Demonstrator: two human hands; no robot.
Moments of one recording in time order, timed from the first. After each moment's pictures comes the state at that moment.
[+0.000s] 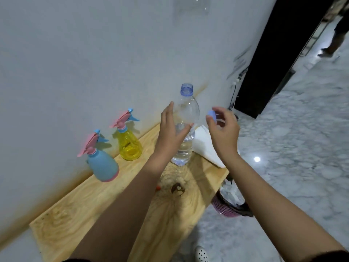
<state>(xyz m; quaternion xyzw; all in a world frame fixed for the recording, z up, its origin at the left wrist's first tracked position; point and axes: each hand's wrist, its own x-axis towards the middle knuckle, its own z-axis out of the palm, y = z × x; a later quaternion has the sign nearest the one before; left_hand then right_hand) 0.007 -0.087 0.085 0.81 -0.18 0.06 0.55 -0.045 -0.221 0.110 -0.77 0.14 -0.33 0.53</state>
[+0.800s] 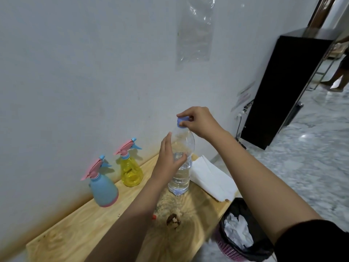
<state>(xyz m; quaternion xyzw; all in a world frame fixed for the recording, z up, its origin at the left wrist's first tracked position) 0.017 -0.097 0.099 0.85 -0.16 0.06 0.50 0.038 -0.234 0.217 -0.92 -0.08 -0.11 0.37</state>
